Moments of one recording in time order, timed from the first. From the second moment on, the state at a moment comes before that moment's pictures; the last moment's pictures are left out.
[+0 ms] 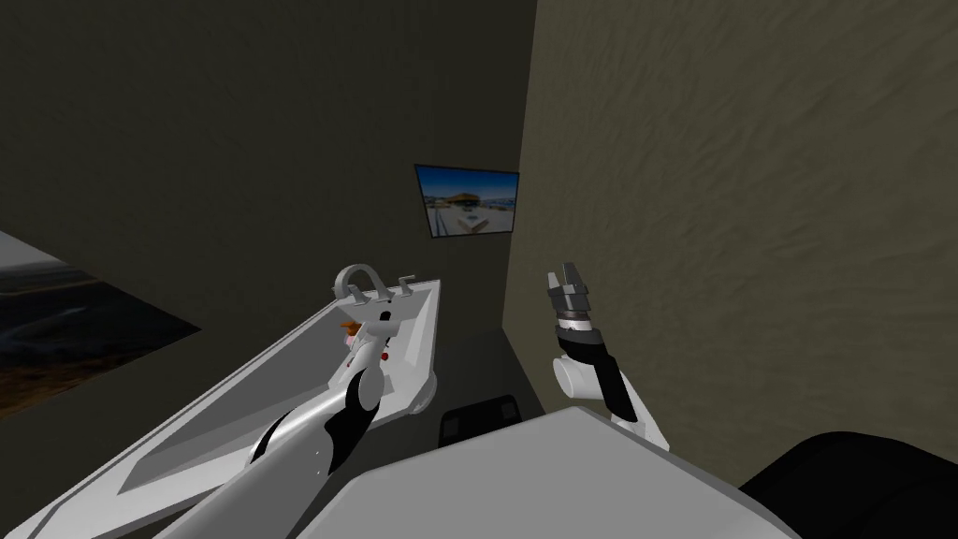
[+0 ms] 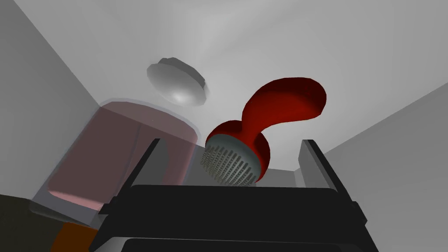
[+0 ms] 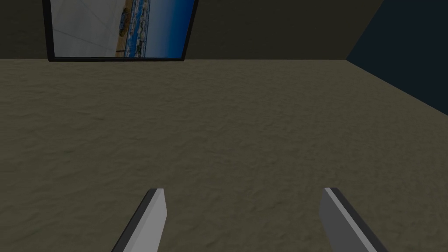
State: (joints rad) left arm -0.69 0.29 0.58 -0.67 -0.62 1.09 0.15; right arm 0.48 0.01 -0.05 -2.39 0.02 -0.40 0.08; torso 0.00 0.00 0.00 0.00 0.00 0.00
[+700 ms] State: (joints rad) left arm -0.67 0.29 0.56 -0.66 -0.61 1.05 0.16; right arm 0.48 0.01 -0.05 -2.39 0.02 -0.40 0.08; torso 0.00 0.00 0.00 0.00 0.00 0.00
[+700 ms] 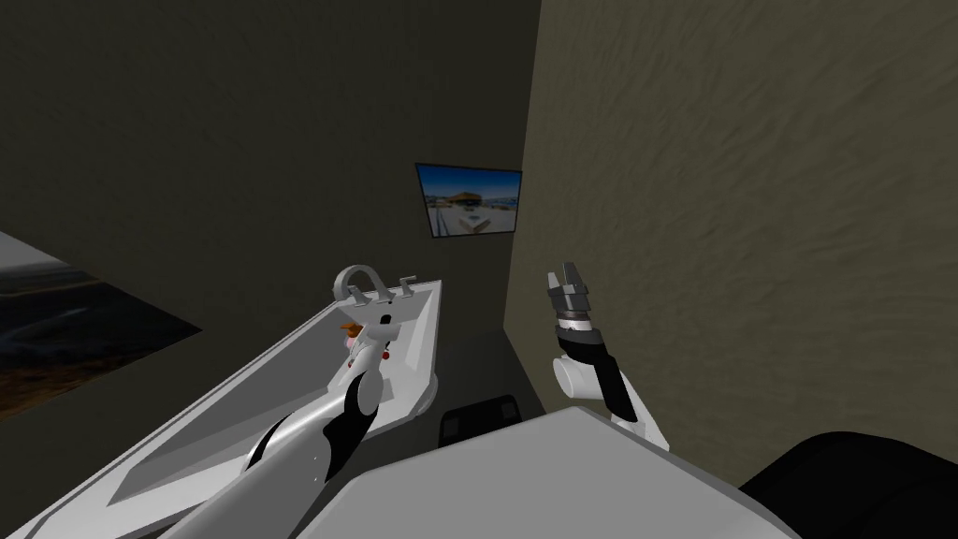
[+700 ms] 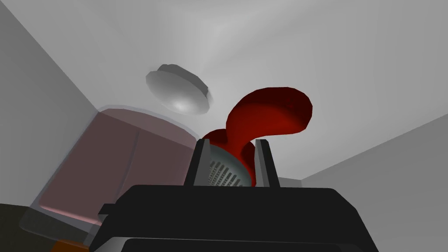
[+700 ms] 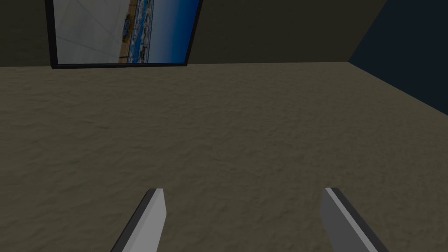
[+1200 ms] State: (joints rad) left arm -0.69 0.29 0.58 -0.67 -0.62 1.08 0.16; right arm 0.48 0.01 -0.05 -2.39 0.02 -0.40 0.08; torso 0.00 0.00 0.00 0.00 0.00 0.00
